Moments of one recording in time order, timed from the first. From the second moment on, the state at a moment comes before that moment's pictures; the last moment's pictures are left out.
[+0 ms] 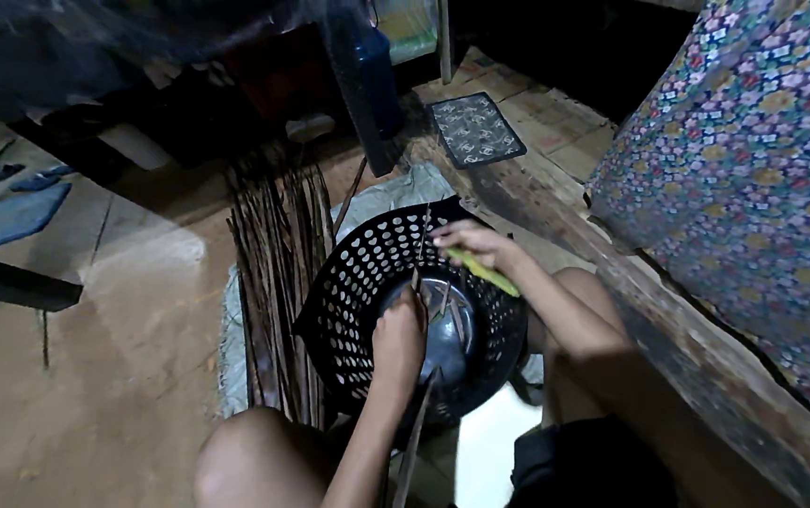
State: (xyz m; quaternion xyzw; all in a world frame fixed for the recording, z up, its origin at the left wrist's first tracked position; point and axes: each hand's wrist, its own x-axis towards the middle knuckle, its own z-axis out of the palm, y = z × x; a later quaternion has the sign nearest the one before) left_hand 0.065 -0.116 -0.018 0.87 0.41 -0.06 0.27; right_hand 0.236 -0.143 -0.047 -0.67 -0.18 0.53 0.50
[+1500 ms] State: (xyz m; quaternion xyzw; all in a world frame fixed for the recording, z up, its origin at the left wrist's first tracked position) left_hand 0.036 -0.117 -0.022 0.87 0.36 0.02 0.35; right_hand 0.205 -0.140 -0.041 -0.65 -0.19 0.54 0.50
